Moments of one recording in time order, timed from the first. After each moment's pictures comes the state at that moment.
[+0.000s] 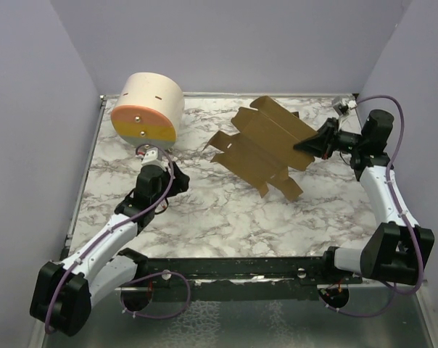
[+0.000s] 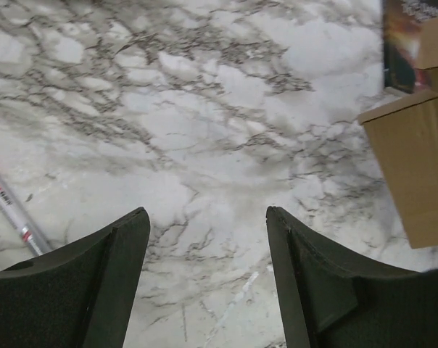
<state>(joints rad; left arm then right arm) -0.41 0.91 0.44 0.02 -0.09 -0.61 -0.17 1.28 0.98 0.08 -1.42 0.16</state>
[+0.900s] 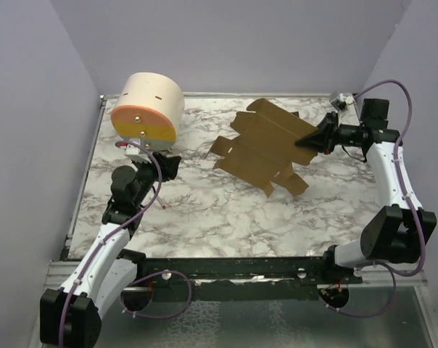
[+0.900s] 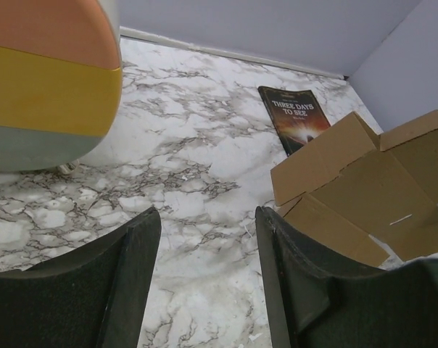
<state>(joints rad) -0.22 0.80 0.46 0.27 0.19 -0.44 -0.17 1.42 1.28 -0.63 -1.45 -0.51</state>
